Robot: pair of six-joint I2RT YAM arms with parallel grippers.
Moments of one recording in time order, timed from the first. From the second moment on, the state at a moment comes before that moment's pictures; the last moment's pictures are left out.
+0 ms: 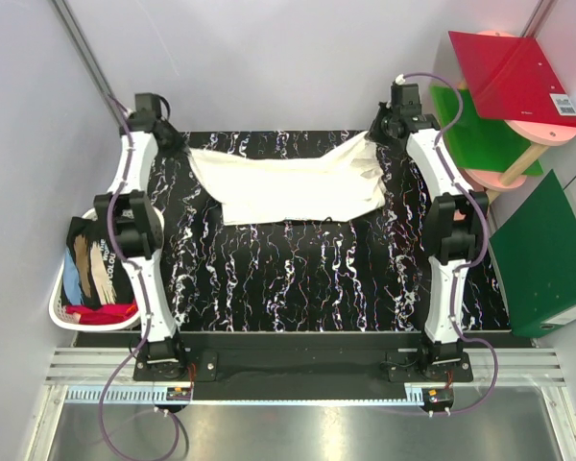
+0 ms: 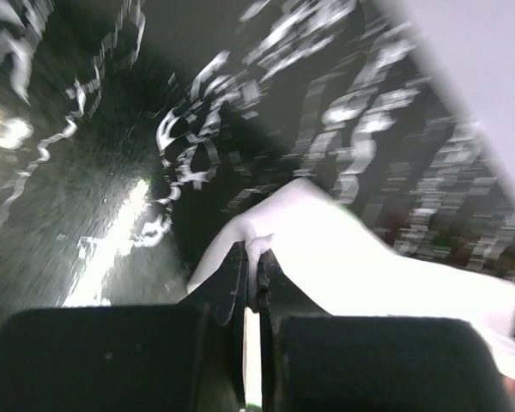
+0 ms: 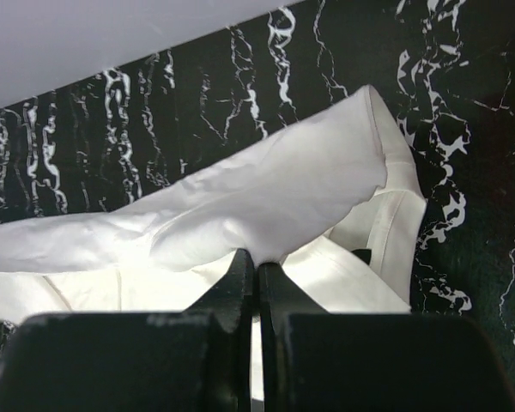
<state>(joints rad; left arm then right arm) 0.11 2.28 2.17 -0.79 0.11 -0.70 0.14 2.22 2.13 -0.58 -0.09 0.46</state>
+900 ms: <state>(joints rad) 0.00 0.83 1.56 -0.93 -0.08 -0.59 0.28 1.03 1.79 -0.90 0.01 0.37</state>
